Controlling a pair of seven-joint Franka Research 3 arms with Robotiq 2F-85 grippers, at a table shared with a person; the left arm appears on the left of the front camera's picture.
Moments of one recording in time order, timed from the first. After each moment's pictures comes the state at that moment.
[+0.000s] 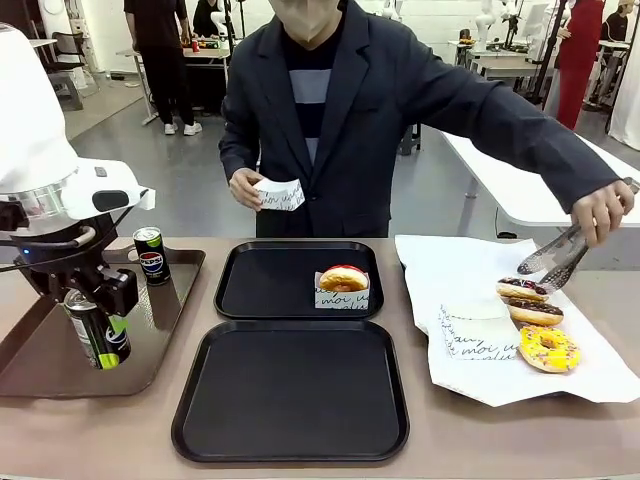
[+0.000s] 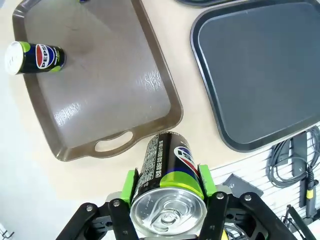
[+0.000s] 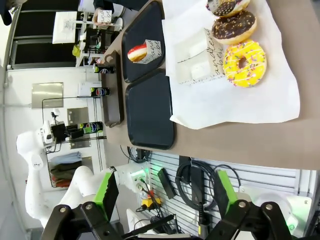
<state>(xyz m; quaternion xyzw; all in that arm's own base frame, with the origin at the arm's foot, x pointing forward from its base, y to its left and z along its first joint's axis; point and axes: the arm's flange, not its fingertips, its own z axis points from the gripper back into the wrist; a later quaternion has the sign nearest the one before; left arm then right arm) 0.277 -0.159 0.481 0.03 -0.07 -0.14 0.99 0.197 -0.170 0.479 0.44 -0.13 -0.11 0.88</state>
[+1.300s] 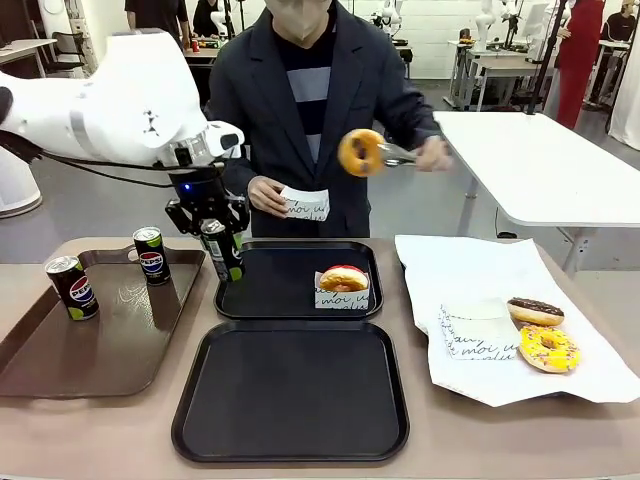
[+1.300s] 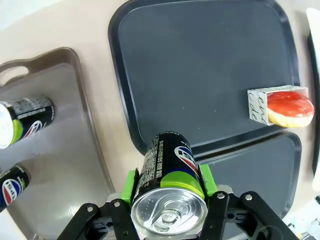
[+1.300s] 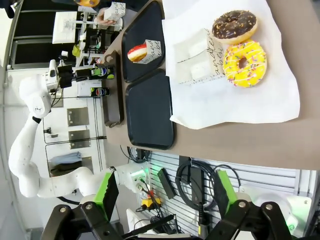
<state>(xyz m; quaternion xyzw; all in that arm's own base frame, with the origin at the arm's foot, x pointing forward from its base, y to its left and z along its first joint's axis) 0.505 -0.242 0.439 -0.06 -0.07 -0.06 0.99 0.196 -0.170 0.479 0.44 -0.13 -0.11 0.88</state>
